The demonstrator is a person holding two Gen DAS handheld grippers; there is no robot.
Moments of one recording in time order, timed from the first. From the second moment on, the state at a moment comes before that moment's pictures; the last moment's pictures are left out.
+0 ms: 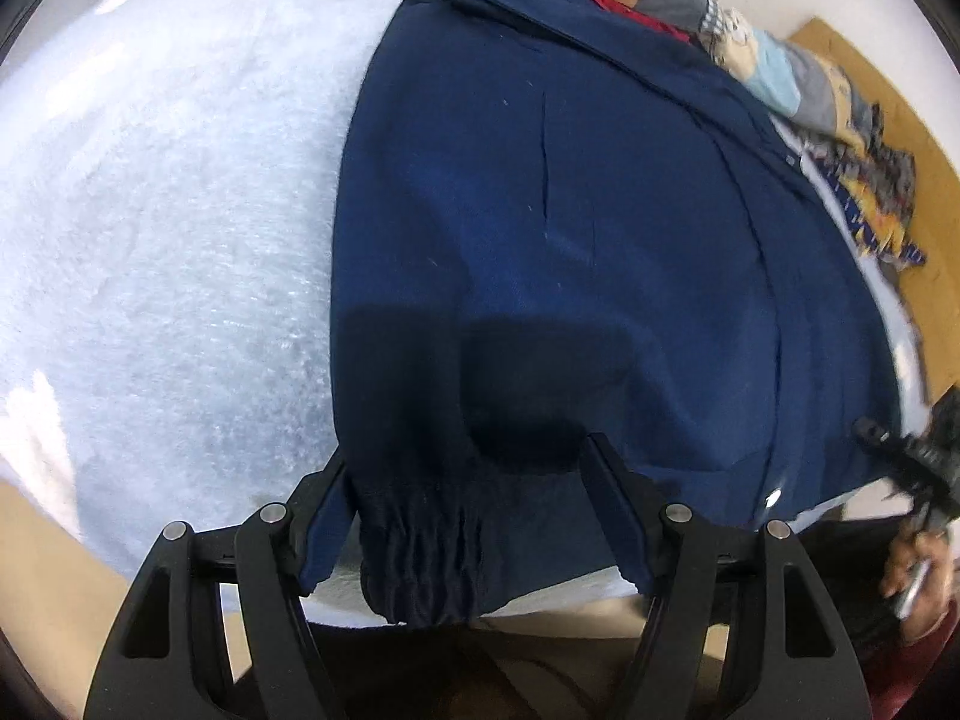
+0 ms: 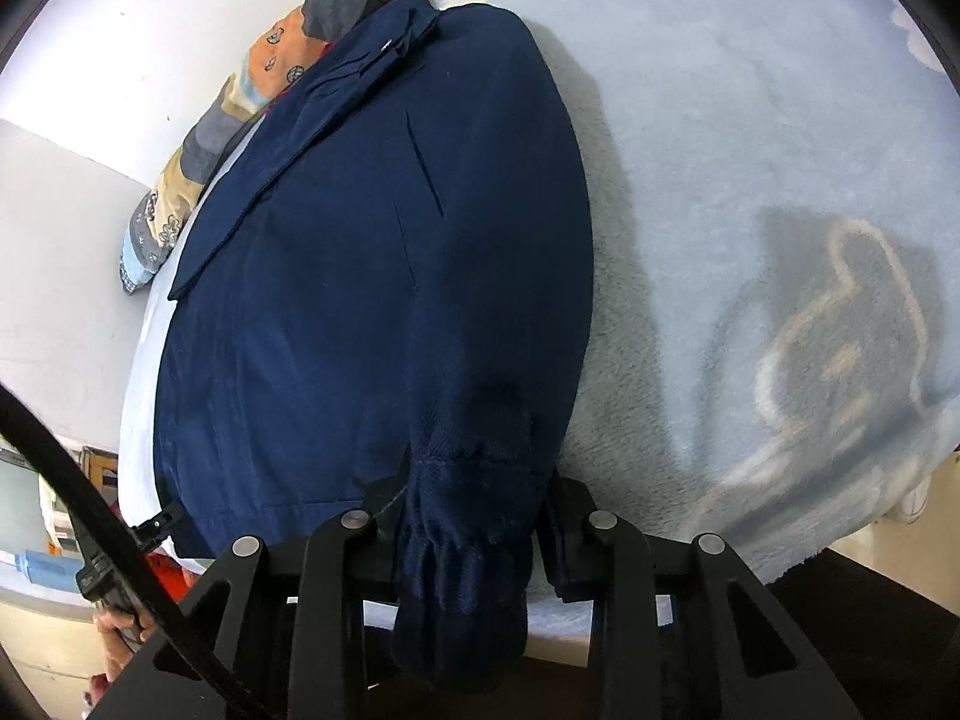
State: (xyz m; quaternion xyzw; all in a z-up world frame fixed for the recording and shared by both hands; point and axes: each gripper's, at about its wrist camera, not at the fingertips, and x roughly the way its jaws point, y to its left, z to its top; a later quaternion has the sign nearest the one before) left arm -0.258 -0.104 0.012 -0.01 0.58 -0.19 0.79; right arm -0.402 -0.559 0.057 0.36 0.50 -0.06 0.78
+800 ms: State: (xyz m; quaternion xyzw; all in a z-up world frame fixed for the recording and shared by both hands) left arm -0.280 -0.126 0.019 0.02 0.56 -0.16 0.81; right arm -0.401 -0.550 0.058 0.34 0.50 -0.08 0.80
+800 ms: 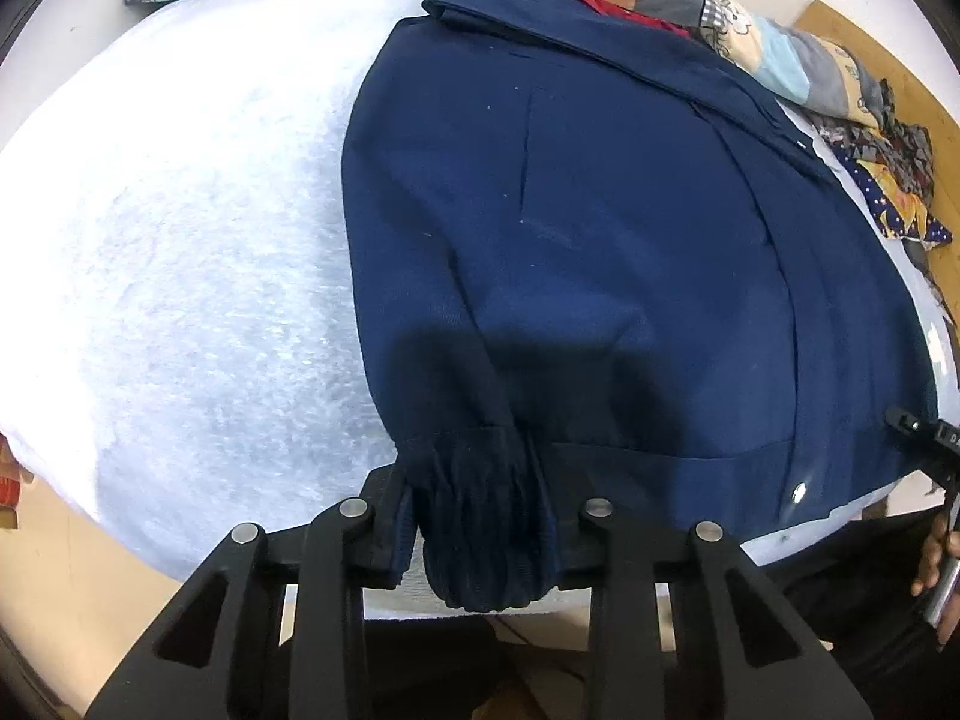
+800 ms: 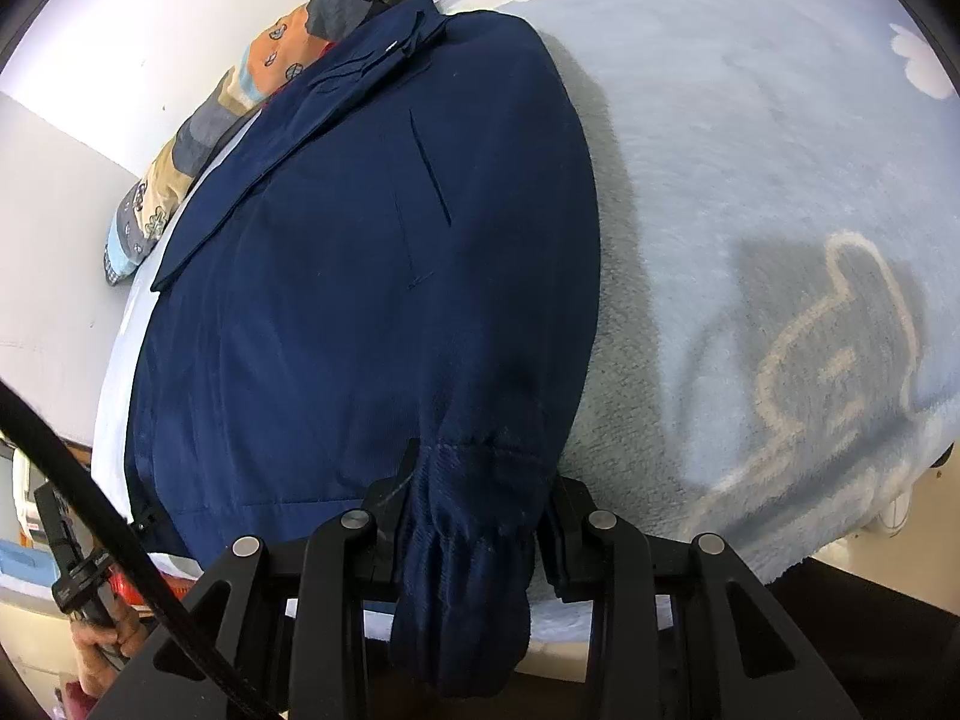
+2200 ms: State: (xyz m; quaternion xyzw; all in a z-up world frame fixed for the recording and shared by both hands) left arm -0.186 -0.133 0.201 -0.09 0.37 -0.21 0.90; right arm -0.334 -0.596 0.252 0.34 0.29 0.07 0.89
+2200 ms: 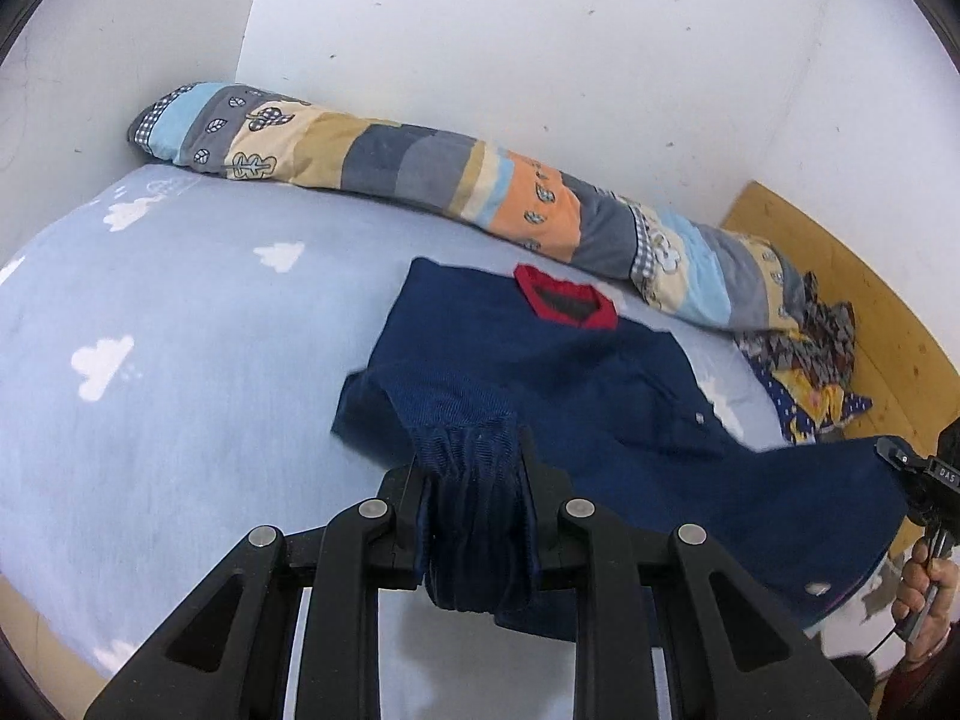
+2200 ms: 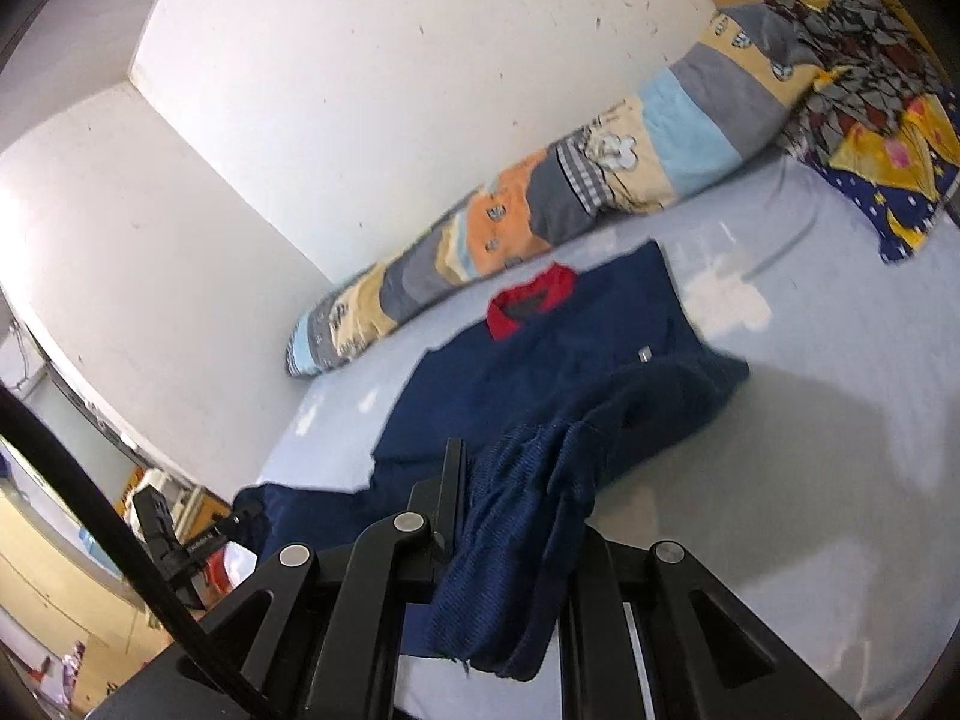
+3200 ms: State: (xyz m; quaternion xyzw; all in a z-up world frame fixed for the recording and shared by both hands) left arm 0.220 -0.225 0.063 -0.21 0.55 -0.15 0.79; right arm 0.039 -0.752 0.076 0.44 0.40 -0.07 0.80
